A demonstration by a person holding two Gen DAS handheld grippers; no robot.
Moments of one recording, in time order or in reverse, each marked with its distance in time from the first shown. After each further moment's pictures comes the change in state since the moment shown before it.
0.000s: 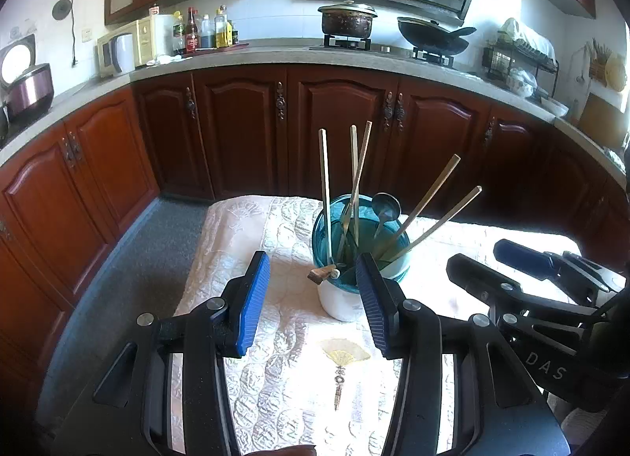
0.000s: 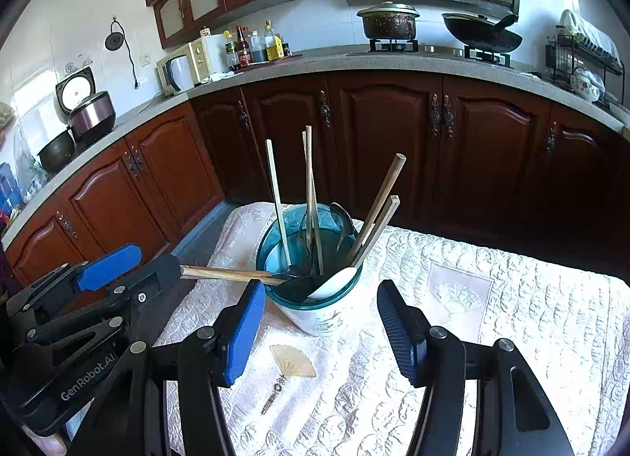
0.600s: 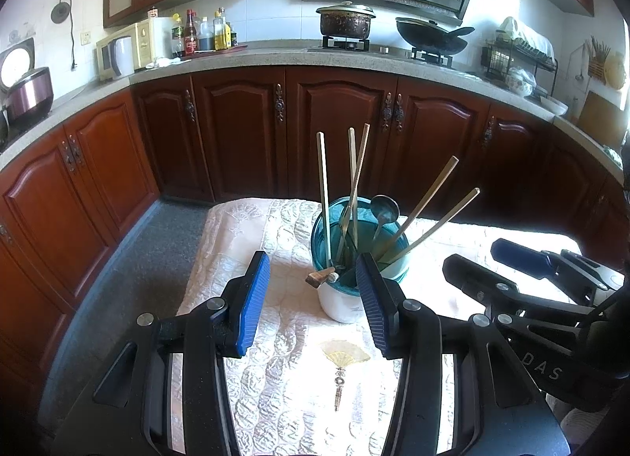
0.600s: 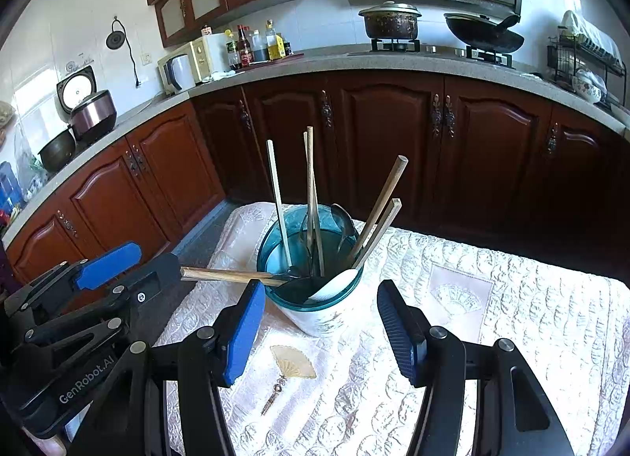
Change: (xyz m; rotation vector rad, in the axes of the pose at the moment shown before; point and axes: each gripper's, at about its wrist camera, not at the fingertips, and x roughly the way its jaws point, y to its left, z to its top) left arm -0.001 -0.002 0.002 0.007 -0.005 0.001; right arm 0.001 0.000 0.002 -0.004 0.002 0.004
